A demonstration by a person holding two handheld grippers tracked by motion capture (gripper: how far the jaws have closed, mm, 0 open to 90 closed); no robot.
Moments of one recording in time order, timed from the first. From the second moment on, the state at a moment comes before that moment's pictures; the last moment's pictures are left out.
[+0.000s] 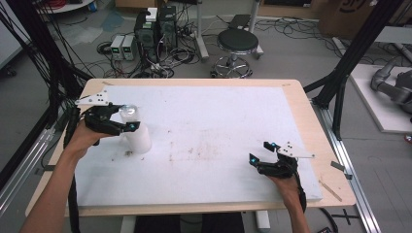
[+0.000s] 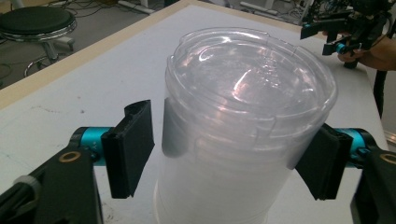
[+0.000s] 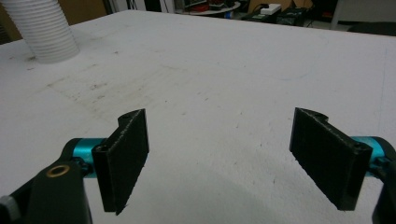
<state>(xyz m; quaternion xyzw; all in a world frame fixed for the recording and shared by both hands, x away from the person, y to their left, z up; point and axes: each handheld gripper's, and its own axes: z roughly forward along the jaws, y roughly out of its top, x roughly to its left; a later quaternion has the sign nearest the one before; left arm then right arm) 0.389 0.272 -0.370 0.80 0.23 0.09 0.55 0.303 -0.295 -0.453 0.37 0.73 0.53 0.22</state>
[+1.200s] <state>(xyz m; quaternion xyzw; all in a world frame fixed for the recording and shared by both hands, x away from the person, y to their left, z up) 0.382 0.272 -0.349 0.79 0.22 0.11 0.56 0.304 -0.295 -0.452 0.37 0.74 0.53 0.22</state>
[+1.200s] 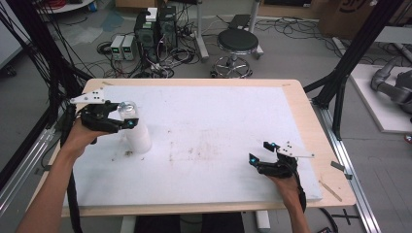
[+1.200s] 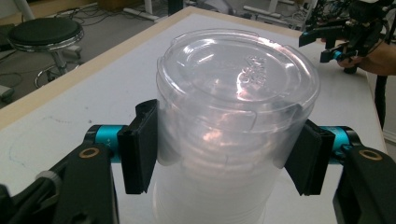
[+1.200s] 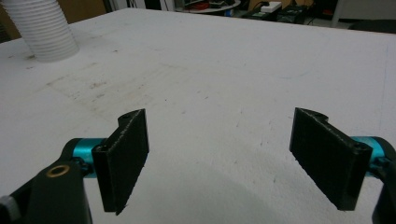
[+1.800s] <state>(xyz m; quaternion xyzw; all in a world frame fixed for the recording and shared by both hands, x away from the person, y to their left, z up) 0.372 0.273 -0.258 0.79 0.19 0.16 0.56 0.303 -0.295 -0.452 0.37 0.74 0.53 0.22</state>
